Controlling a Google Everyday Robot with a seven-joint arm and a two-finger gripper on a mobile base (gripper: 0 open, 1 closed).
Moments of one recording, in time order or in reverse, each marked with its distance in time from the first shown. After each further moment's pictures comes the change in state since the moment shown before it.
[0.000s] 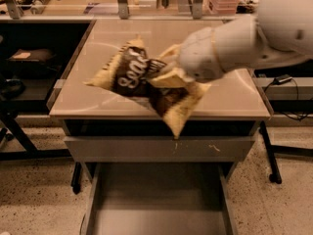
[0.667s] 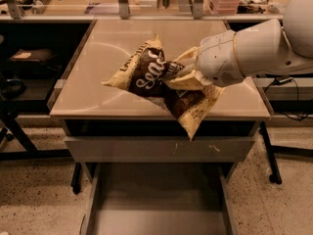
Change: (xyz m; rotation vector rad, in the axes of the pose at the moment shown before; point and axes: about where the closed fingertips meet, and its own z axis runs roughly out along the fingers) arm 0.025 0.002 -0.035 0.061 0.030 0.034
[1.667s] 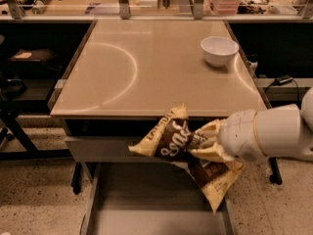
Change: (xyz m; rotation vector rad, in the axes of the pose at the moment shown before) arm 0.102 0.117 -0.011 -0.024 0.150 0.201
